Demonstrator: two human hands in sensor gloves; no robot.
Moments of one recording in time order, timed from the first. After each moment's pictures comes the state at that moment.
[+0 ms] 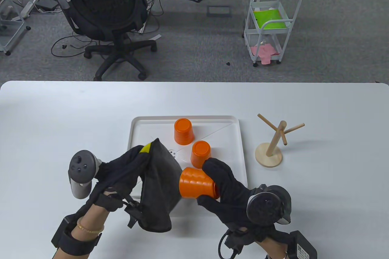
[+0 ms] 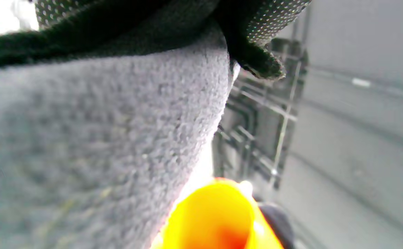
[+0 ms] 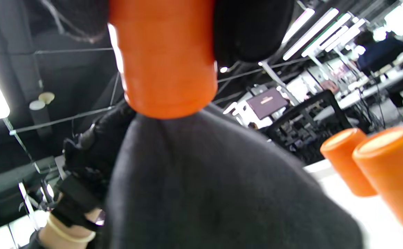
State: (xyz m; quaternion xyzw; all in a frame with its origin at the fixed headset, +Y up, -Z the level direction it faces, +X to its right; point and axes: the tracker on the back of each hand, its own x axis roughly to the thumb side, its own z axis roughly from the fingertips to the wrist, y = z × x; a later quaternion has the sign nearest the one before) left_hand -0.221 -0.623 -0.273 -0.03 -0.27 0.64 0.72; right_hand 0.094 -0.616 -0.207 0.37 -0.10 0.84 0.37
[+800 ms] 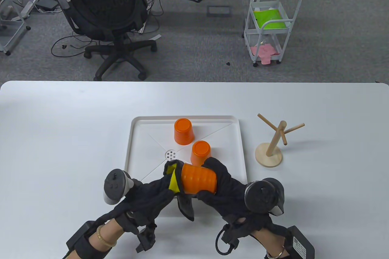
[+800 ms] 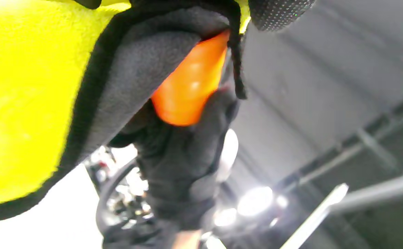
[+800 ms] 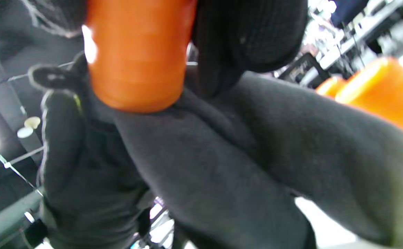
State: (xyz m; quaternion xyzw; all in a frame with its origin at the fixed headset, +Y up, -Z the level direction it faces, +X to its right) left_hand -0.165 -0.660 -0.244 -0.06 -0.50 0.51 0.70; right_hand 0.098 -0.650 -0.242 0.33 0.01 0.81 0.49
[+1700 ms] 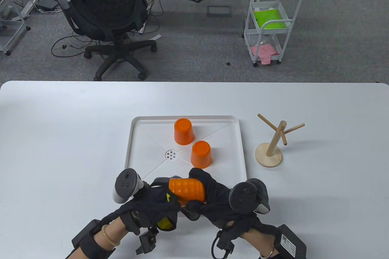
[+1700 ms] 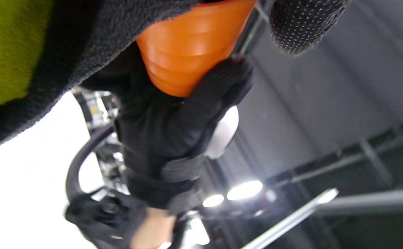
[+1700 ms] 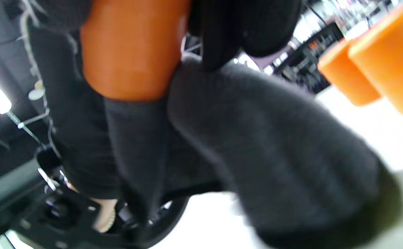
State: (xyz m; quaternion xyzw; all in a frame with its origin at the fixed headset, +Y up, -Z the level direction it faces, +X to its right) left_hand -0.154 -0.688 -0.255 -0.19 -0.47 0.62 0.59; right_hand 0.068 -0.664 -0.231 0.40 -0.01 0.83 0.39
